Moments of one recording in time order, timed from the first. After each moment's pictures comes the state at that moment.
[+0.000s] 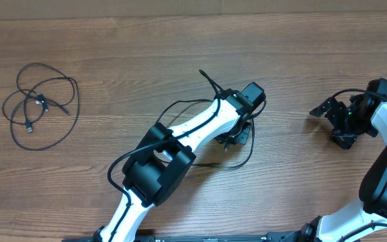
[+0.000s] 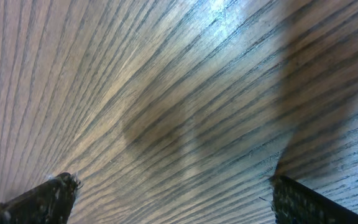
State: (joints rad) left arm -0.80 2.25 1.70 -0.96 0.06 -0.45; right arm -0.44 1.84 1.13 -0.73 -0.36 0.38
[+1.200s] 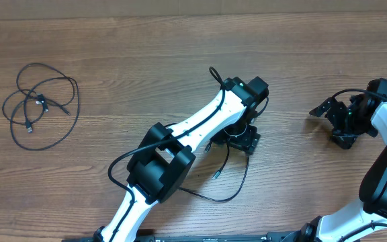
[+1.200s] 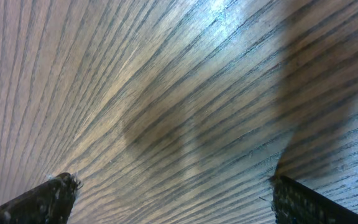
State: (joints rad) left arm -0.80 2.28 1.90 -1.28 0.25 -0.38; right arm -0.44 1.84 1.13 -0.73 -0.36 0.38
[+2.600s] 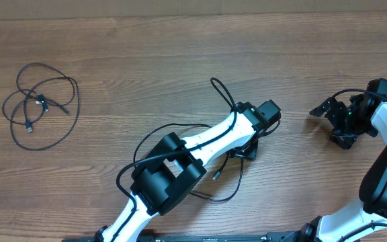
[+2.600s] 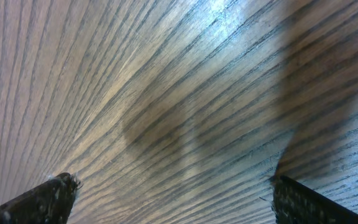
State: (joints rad) left arm -0.91 2.24 1.71 -1.04 -0.05 -0.69; right arm -0.44 1.84 1.13 -0.73 -0.36 0.38
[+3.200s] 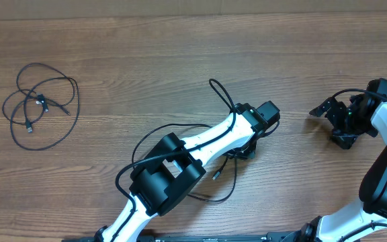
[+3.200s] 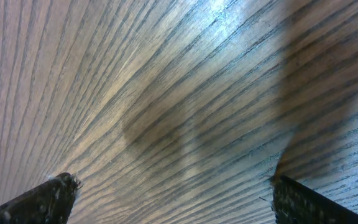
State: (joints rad) left arm -0.91 2.24 1.69 -1.04 -0.05 -0.70; right arm -0.44 1.84 1.13 -0.73 -0.36 0.38
